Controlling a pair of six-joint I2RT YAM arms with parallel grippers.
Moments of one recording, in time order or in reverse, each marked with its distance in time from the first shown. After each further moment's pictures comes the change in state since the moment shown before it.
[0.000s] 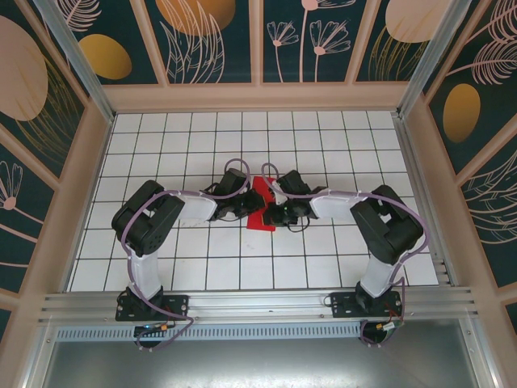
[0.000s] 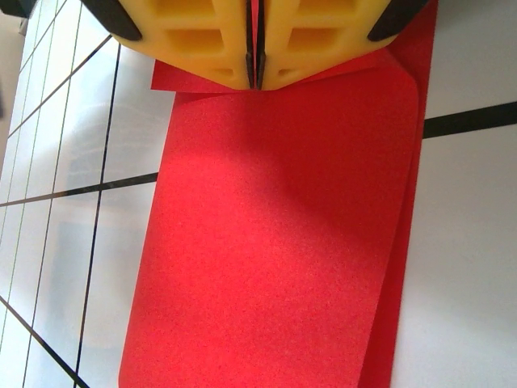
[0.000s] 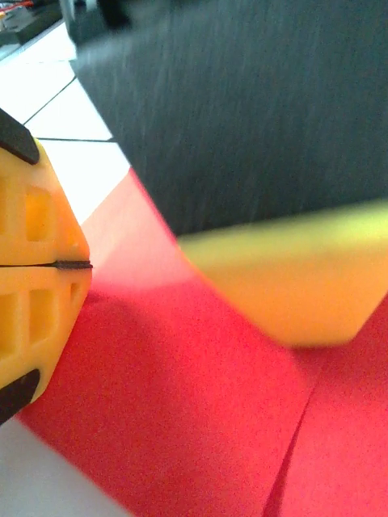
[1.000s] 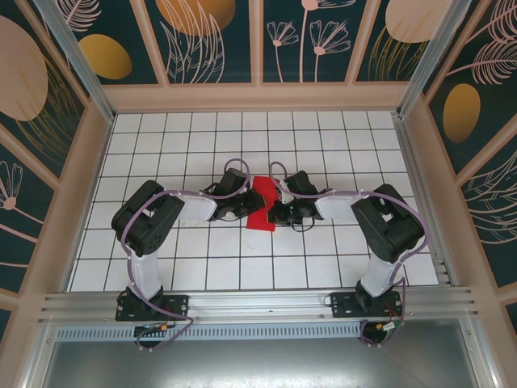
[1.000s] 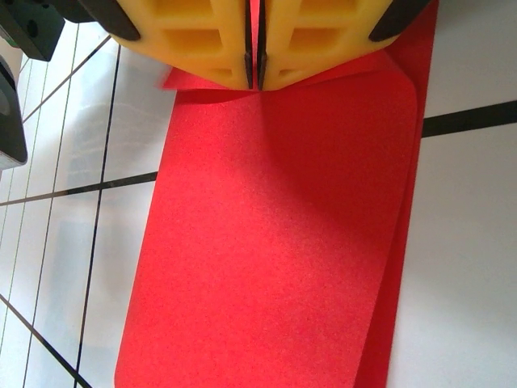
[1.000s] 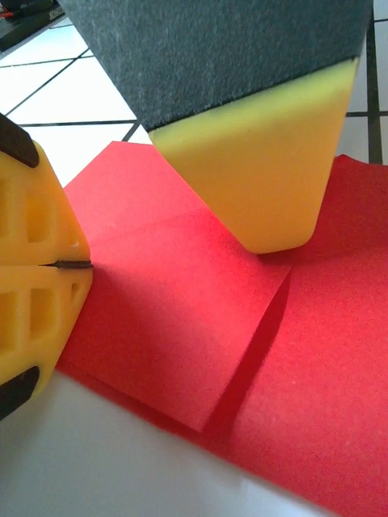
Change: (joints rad) left arm 0.001 -0.001 -0.001 0.000 0.000 0.000; right arm -0.052 0.004 -0.055 0.098 -0.024 0.029
